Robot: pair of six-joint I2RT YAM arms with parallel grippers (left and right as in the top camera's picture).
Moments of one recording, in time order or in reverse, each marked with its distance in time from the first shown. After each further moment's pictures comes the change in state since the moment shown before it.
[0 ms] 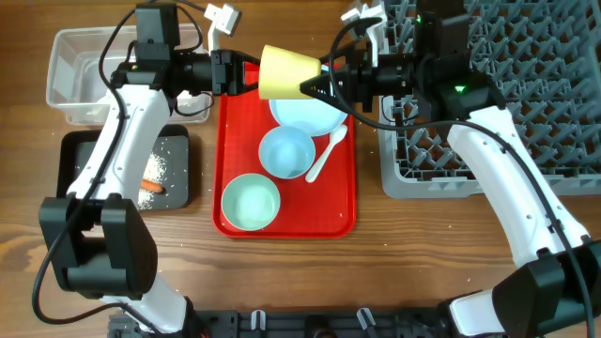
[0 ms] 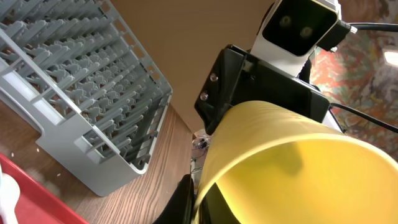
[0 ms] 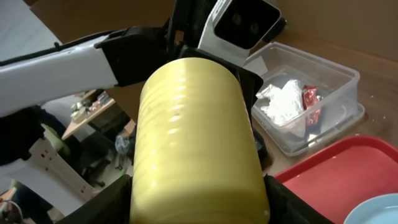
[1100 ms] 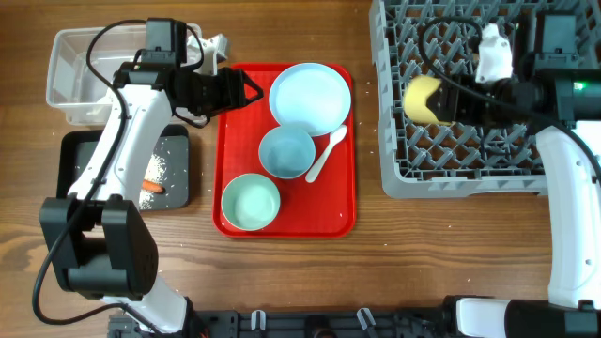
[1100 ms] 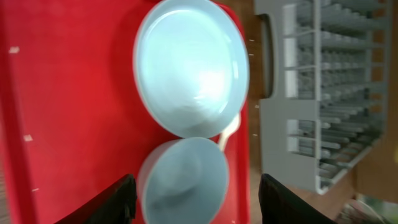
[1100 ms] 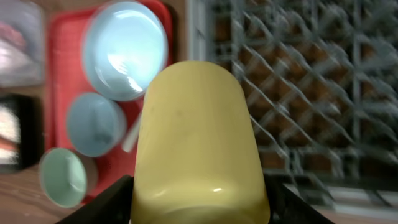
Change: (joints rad) left arm -0.008 -0.002 0.002 -0.348 -0.912 -0.011; right arm -0.301 -0.114 0.216 -0.990 0.907 0.001
